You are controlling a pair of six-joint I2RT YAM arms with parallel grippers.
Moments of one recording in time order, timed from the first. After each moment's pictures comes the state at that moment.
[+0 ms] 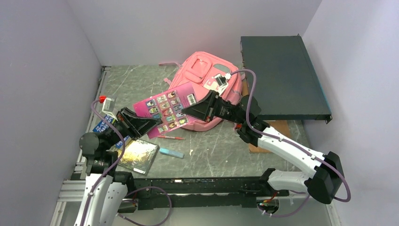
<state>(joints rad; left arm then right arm) -0.07 0.47 0.53 0.48 0.92 -1.15 0.80 1.16 0.89 0.56 -0.53 0.99</state>
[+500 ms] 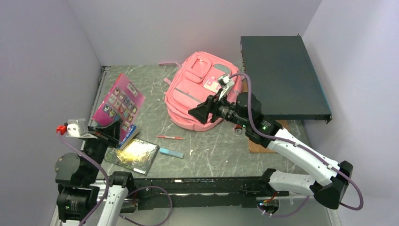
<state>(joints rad) -0.07 0.27 1.00 -0.58 0.16 -0.43 0.83 1.07 1.04 -0.03 -0.22 0.55</state>
